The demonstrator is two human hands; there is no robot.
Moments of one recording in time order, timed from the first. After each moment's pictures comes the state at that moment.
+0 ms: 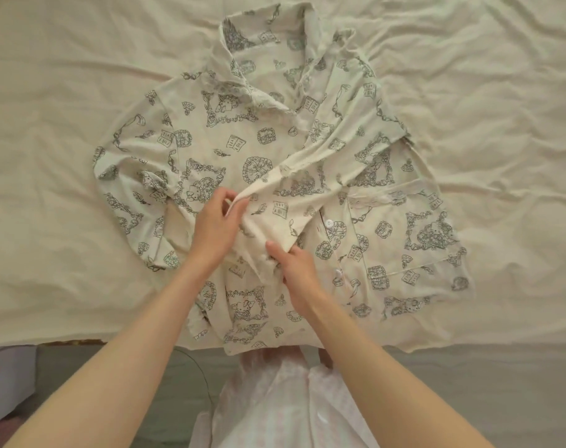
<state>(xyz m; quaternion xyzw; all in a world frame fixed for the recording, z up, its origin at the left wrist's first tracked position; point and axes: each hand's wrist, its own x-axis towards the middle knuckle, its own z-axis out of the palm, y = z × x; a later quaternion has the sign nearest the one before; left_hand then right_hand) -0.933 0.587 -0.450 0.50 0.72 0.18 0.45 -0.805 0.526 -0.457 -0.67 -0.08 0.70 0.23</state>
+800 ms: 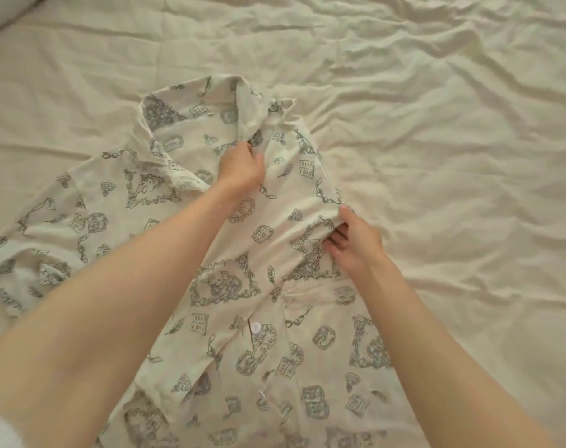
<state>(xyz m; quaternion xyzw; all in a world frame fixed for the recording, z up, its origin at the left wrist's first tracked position) -0.760 0.819 -0.501 0.52 0.75 0.07 0.39 -0.598 0.723 -0.494 -0.68 0.09 0.62 0.37</state>
